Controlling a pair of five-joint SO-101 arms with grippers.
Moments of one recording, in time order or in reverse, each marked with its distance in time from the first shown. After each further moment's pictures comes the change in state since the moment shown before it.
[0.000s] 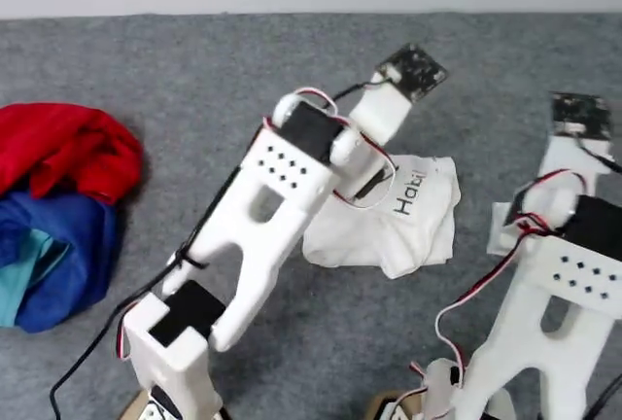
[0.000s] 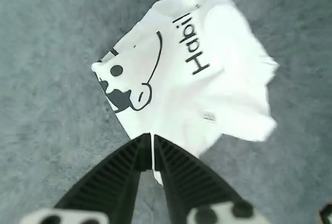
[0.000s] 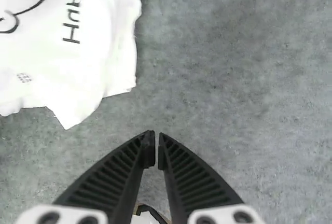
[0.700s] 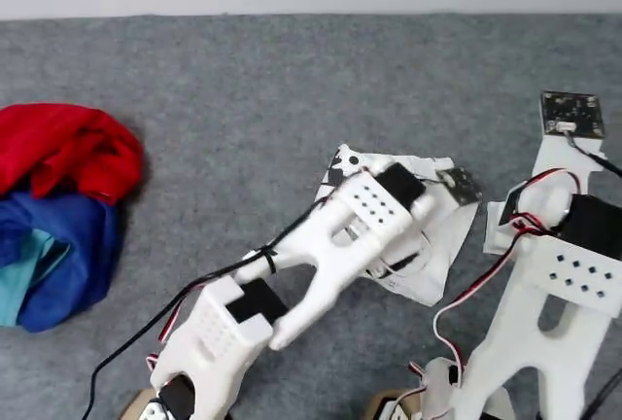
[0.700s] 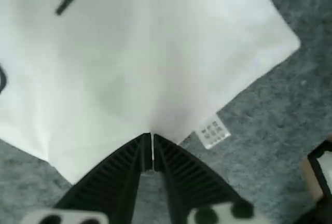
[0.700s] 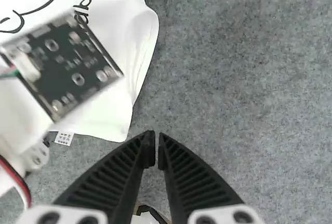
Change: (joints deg) left arm 12.7 18.2 -0.3 8.1 -0.6; right arm -0.4 0.0 0.0 0.0 0.0
